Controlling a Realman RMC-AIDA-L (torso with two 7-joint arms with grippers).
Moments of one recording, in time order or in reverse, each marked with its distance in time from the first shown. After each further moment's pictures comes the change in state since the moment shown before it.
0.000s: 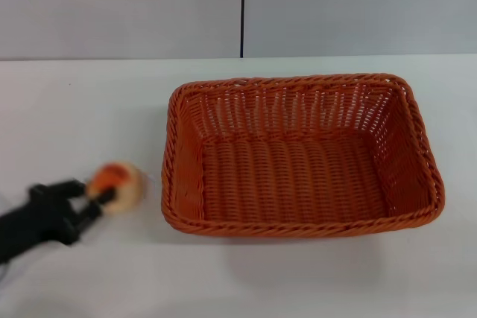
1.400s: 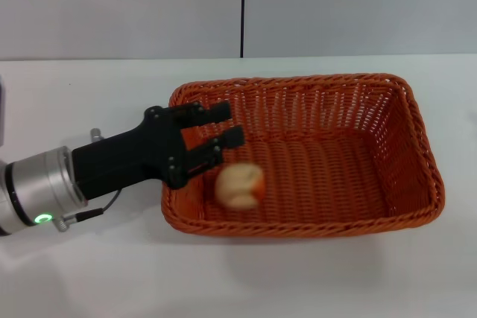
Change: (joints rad) left arm -0.282 -0.012 0.146 0.174 -0.140 -0.237 -0.006; right arm 0.028 0.001 -0.004 0.045 -0.014 -0.056 -0.001
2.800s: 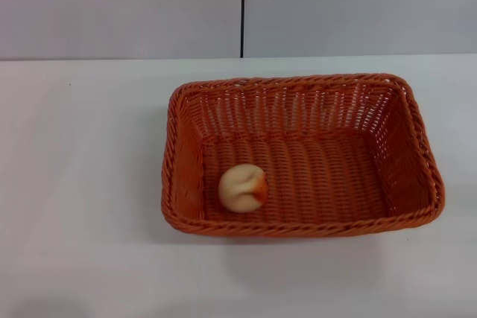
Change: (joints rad) left arm 0.475 0.005 -0.347 -0.014 -0.616 0.055 0.251; right arm 0.022 0.005 0.559 0.531 0.008 0.047 -0.453
